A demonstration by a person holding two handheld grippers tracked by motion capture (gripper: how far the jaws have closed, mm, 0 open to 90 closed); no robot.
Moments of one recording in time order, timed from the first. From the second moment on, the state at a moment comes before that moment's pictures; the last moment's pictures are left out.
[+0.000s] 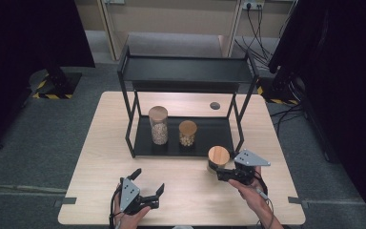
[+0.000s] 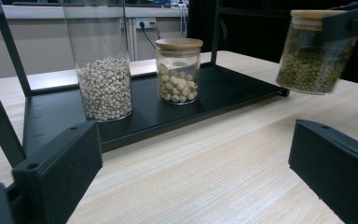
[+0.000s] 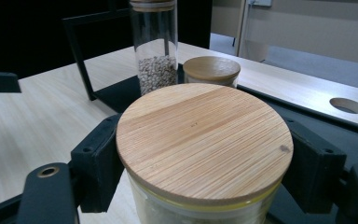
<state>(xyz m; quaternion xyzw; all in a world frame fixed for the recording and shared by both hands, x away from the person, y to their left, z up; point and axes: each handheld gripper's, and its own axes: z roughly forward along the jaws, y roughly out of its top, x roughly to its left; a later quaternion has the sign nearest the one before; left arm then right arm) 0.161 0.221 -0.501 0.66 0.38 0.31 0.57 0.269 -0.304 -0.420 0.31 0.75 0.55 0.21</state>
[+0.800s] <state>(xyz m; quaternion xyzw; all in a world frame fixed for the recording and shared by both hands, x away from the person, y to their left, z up) 0.162 0.222 -0.501 0.66 0.38 0.31 0.57 0.306 -0.279 -0.417 0.34 0.74 0.53 0.24</state>
